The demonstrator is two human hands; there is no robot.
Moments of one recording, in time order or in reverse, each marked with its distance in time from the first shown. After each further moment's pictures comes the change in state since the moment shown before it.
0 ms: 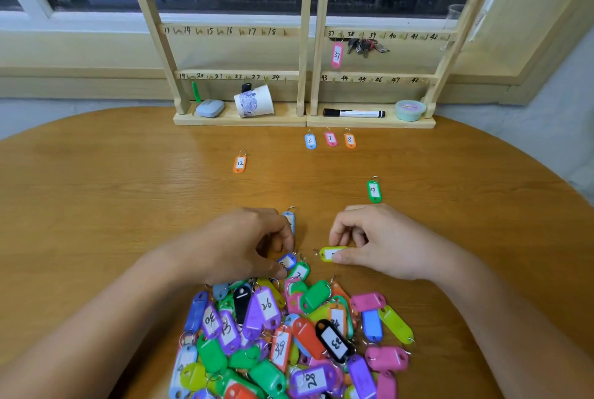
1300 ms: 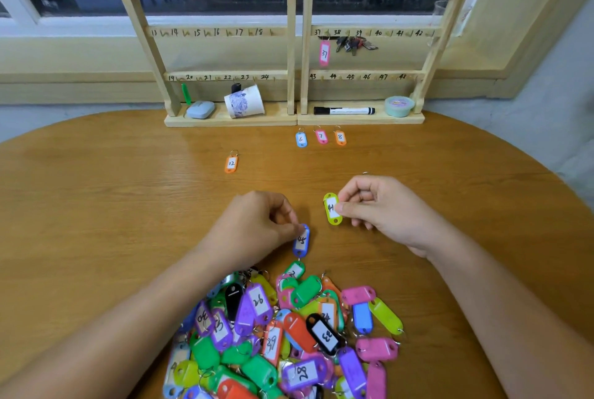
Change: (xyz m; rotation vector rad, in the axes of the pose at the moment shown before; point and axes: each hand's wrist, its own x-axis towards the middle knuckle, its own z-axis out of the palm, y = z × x) left_hand 0.029 0.026 0.022 -0.239 0.314 -0.287; right_hand 0.004 0.017 -0.015 0.521 0.205 0.198
